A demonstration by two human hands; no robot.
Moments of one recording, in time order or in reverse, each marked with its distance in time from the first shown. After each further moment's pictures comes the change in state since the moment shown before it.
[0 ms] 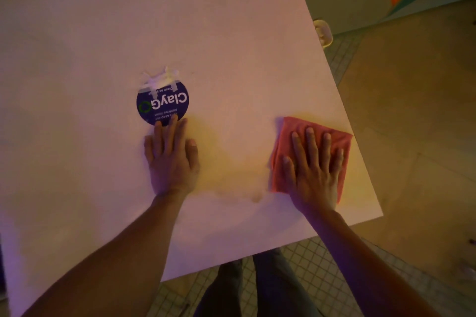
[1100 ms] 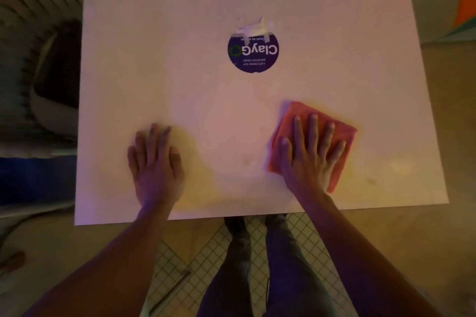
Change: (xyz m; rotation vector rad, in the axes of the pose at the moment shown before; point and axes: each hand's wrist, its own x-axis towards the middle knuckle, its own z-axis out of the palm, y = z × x) left_hand -0.148 -0.183 -0.033 -0.019 0.028 -0.315; right_hand -0.062 -0.161 0.015 0.020 -0.076 -0.028
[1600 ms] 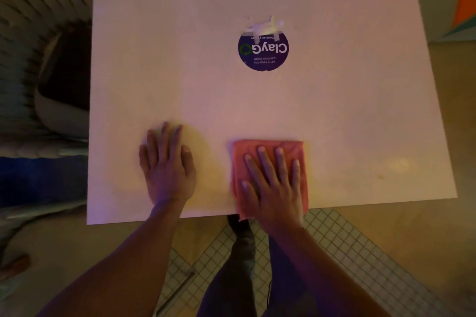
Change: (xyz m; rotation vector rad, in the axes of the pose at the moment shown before) left_hand 0.000 -0.005 0.000 0.006 0.013 0.036; right_hand -0.088 -0.054 0.015 0.039 -0.021 -0.369
